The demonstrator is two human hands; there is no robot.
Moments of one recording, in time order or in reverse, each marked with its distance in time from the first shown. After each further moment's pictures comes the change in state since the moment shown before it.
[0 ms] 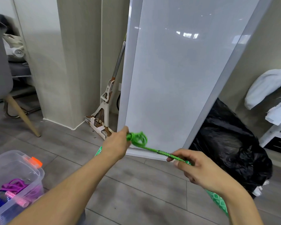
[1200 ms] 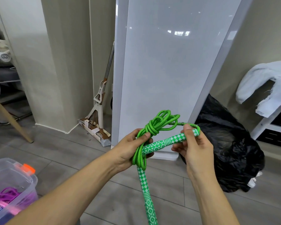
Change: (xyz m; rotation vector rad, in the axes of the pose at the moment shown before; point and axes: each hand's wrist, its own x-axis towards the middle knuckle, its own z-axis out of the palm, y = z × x) left_hand -0.026 0.064 0.005 -1.600 -0.496 -0.087; right_hand 0.026 -0.018 0.022 0.710 0.810 -0.161
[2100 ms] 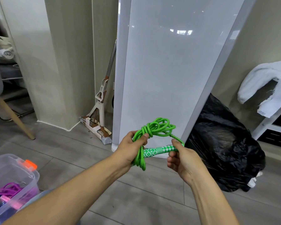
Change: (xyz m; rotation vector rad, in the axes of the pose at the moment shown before) left_hand 0.002 -0.016 0.001 0.218 0.377 0.150; right_hand 0.001 0.021 -0.003 -0.129 -0.052 0.589
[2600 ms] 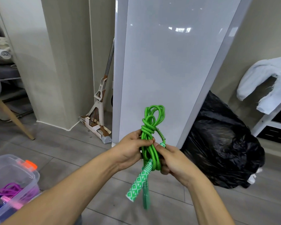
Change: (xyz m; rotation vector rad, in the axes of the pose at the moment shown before) left_hand -0.008 0.016 -0.001 -0.128 -0.399 -0.145; right_hand -0.006 0.012 0.006 -0.396 -0.389 -0.082
